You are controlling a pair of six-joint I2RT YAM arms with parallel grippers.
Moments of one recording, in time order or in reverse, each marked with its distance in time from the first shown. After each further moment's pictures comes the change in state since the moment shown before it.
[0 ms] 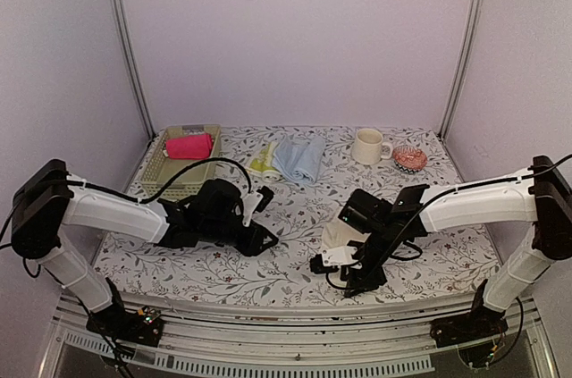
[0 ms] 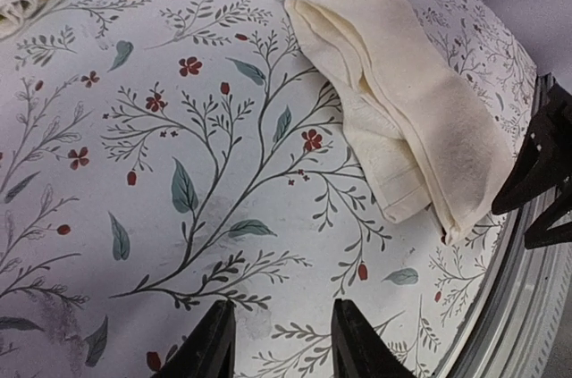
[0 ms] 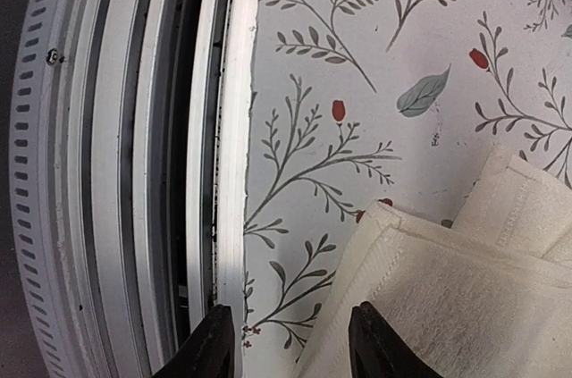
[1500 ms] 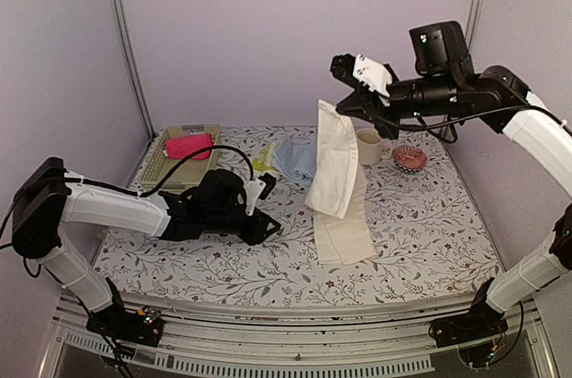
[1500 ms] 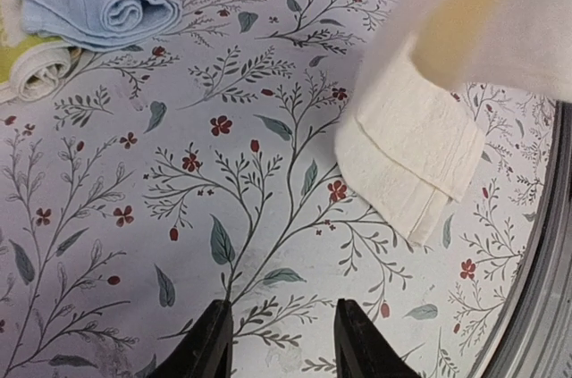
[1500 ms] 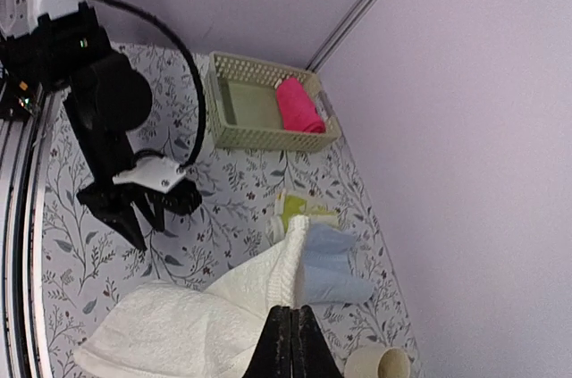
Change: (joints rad) left arm 0.010 -0.002 0.054 -0.009 -0.100 0.063; right arm -0.177 -0.171 0.702 -0.061 0.179 -0.068
